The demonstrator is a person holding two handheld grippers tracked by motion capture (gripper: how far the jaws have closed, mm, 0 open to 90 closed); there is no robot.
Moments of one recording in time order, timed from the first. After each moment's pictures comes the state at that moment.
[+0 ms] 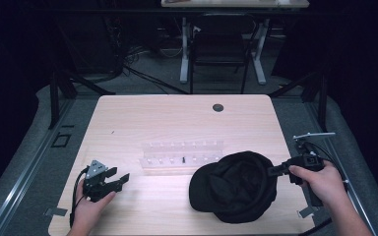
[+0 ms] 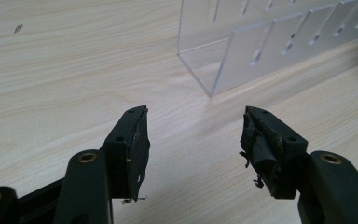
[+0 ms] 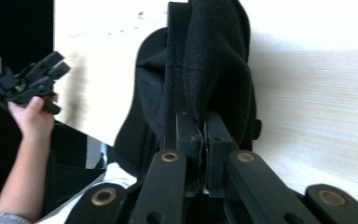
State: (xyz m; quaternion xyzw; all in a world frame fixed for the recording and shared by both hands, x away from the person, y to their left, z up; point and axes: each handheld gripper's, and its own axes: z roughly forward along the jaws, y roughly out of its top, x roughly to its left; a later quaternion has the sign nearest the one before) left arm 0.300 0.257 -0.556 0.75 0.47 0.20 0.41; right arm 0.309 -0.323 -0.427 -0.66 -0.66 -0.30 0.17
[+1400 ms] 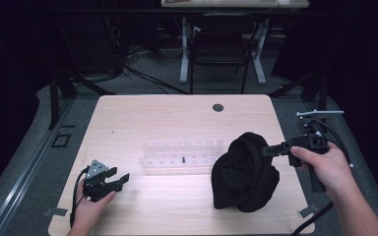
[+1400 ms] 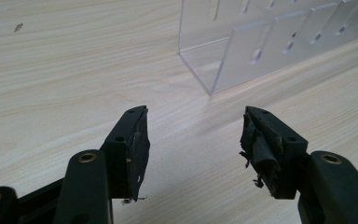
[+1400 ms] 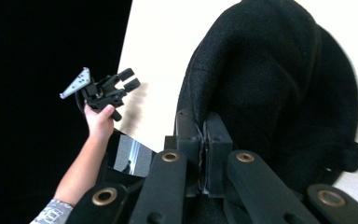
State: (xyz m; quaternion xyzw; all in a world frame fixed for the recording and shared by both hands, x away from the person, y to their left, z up) left arm 0.301 0.257 -0.557 0.75 0.47 0.20 0.41; right arm 0.310 -0.298 -0.353 -0.62 -0.67 -0.38 0.17
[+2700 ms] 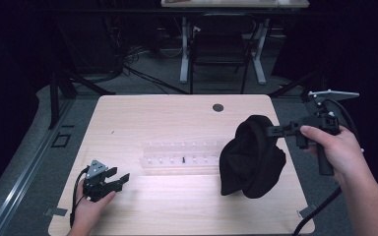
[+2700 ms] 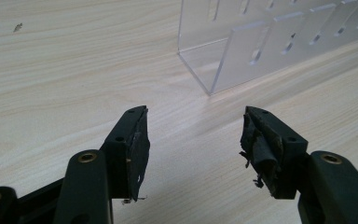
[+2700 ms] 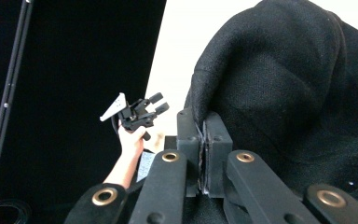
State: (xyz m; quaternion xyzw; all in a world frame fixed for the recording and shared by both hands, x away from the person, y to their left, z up) left arm 0.301 0.257 -0.557 0.75 0.47 0.19 0.41; right arm 0.323 -0.304 -0.310 -0.62 -0.63 -0.44 0.18
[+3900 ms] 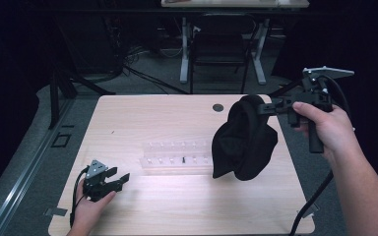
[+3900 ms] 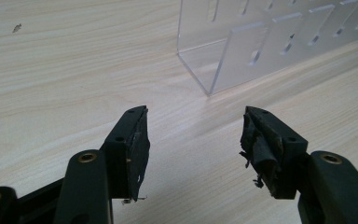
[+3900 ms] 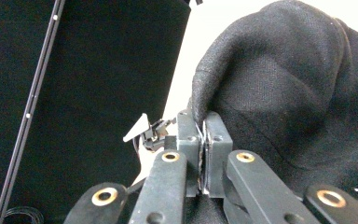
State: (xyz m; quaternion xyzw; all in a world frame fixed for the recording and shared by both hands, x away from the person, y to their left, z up) left arm 0.302 0.257 -0.557 0.75 0.47 0.19 0.41; right arm 0.350 -0.285 -0.276 -0.60 -0.63 -0.46 0.18
